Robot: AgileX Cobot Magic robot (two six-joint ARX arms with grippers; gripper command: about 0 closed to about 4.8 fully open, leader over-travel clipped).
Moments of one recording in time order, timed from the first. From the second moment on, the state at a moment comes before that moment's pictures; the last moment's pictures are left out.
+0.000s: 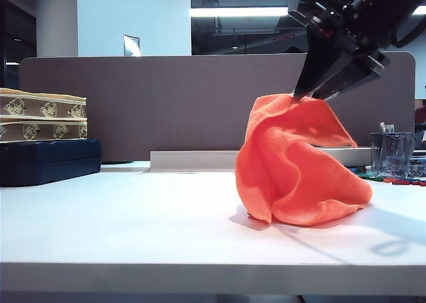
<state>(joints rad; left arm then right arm) 0.02 0.00 0.00 -0.08 0.06 0.00 0.32 1.40 1.10 -0.51 -0.38 -0.19</state>
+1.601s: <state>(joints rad) 0.02 0.00 0.03 -0.07 0.07 0.00 0.31 0.84 1.11 -0.56 -0.17 -0.21</state>
